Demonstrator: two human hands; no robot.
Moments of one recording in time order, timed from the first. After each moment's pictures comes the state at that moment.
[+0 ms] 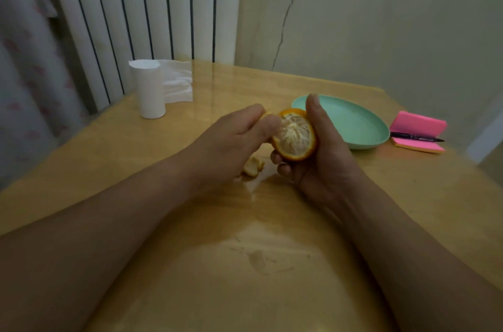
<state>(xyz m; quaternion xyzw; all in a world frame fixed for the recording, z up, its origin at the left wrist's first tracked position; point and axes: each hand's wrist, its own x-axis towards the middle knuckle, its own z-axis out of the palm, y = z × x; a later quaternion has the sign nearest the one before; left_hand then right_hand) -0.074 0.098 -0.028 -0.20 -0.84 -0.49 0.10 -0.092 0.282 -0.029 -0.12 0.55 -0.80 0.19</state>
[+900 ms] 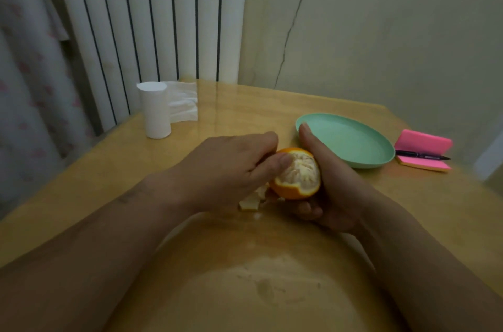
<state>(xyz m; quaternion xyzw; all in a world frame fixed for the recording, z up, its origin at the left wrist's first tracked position) -0.070 0.087 -0.016 -0.26 -0.94 -0.18 0.15 -0.093 0.294 -0.022 -0.09 0.67 -0.67 0.32</state>
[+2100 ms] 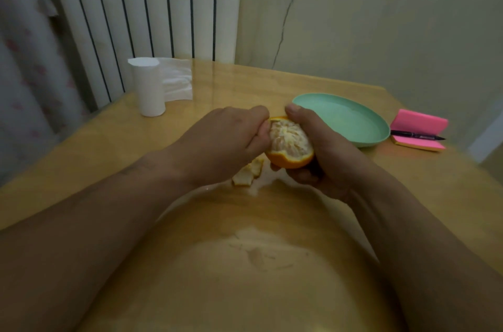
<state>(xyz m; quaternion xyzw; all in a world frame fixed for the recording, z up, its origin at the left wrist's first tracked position) -0.078 0.094 -0.029 -0.28 -0.91 -0.18 0.25 -0.092 0.296 -0.015 -0.14 0.72 -0.65 0.20</state>
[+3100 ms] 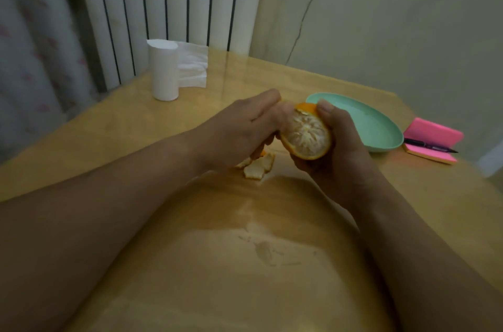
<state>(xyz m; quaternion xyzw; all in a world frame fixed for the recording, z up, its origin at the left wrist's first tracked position) -0.072 0.090 -0.027 -0.24 -0.83 -0.49 0.08 -0.095 0.288 -0.034 -0.16 0.64 -0.74 0.12</state>
